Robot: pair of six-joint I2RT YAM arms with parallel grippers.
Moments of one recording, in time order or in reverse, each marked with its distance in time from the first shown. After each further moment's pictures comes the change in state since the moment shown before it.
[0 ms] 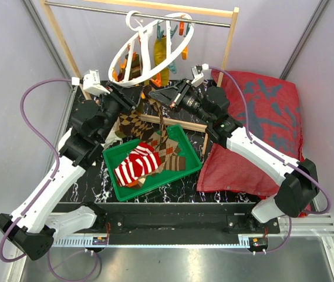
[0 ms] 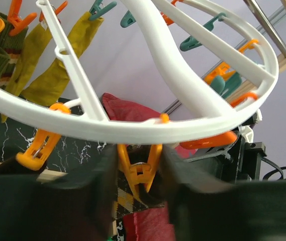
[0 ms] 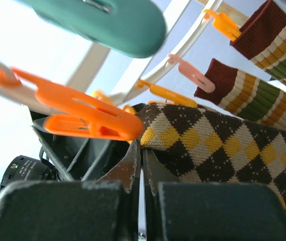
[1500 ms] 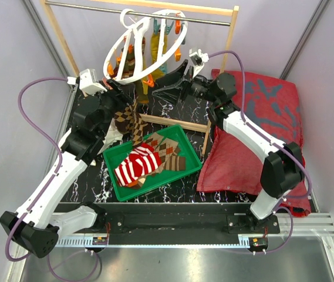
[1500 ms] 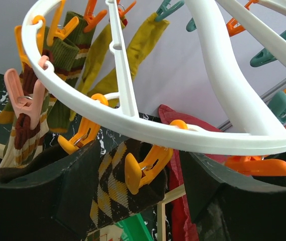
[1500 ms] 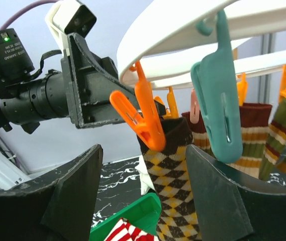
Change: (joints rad) left arm 0.093 0.038 -0.018 -0.028 -0.116 0.113; right arm -0.172 0.183 0.124 0.340 -0.533 -0.616
